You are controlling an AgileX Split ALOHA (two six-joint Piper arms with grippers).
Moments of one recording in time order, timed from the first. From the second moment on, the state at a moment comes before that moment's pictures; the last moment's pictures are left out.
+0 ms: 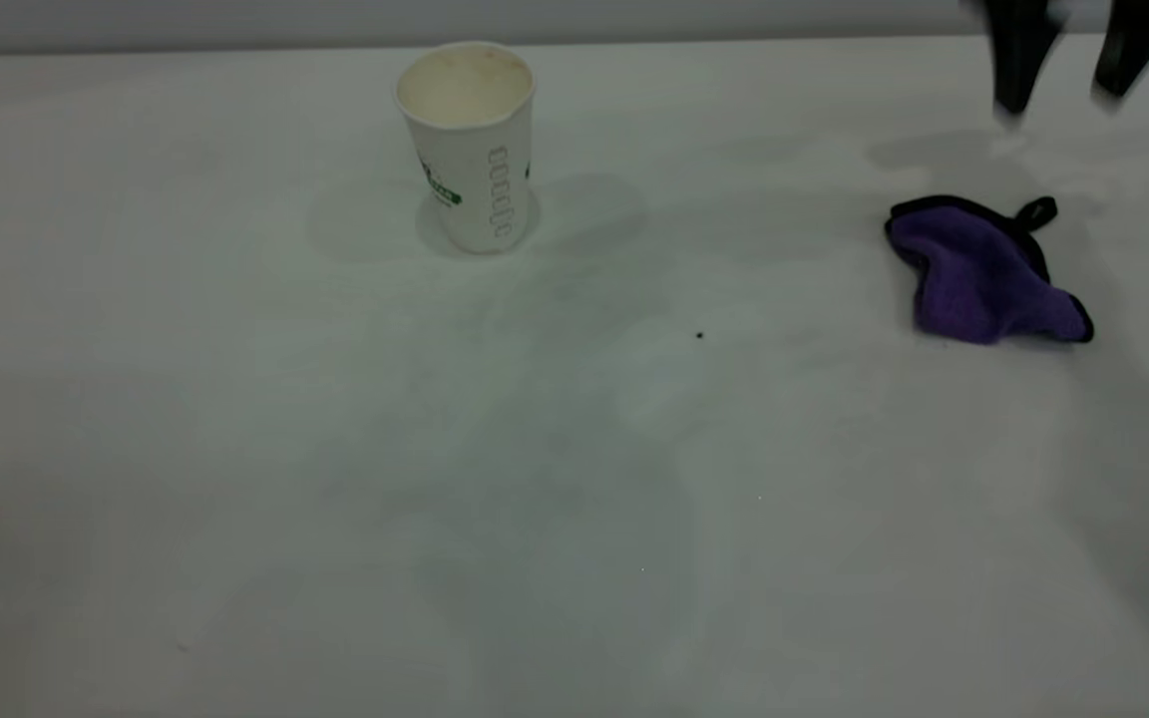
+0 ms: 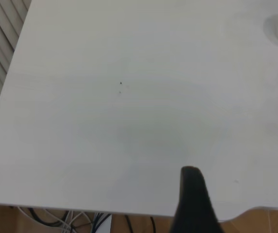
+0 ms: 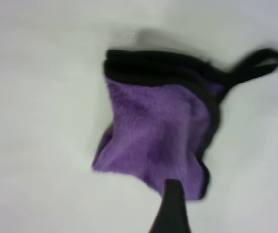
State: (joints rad) left arm 0.01 -0.02 -0.49 0.06 1.13 -0.07; right arm 0.08 2.39 -1.96 0.00 1.17 -0.09
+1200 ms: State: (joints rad) left arm 0.01 -0.02 -0.49 0.06 1.13 -0.07; right arm 0.28 0.72 -0.73 0.03 1.22 0.00
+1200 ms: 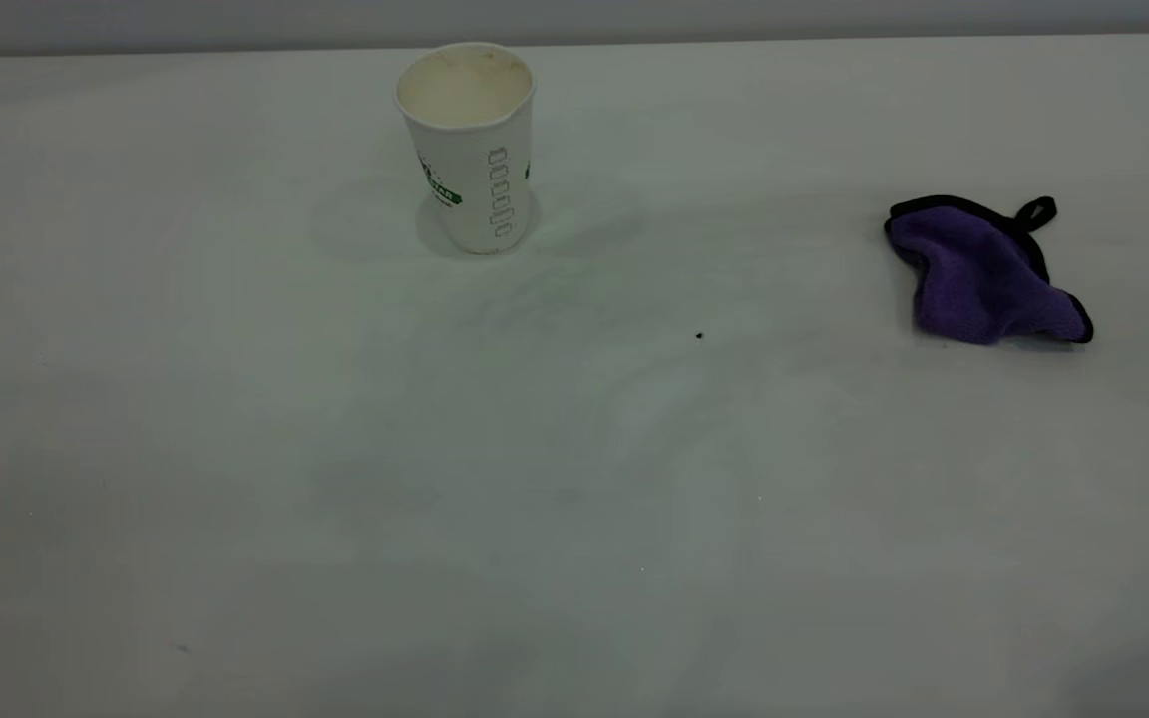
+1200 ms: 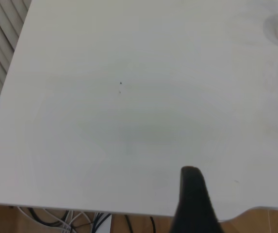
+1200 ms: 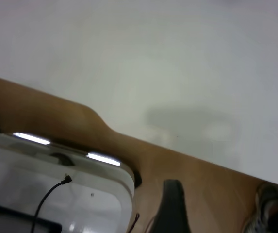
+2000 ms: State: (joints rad) left arm 0.01 -0.02 -0.49 0.06 1.13 -0.07; right arm 0.28 0.31 -0.47 0.02 1.13 -0.03
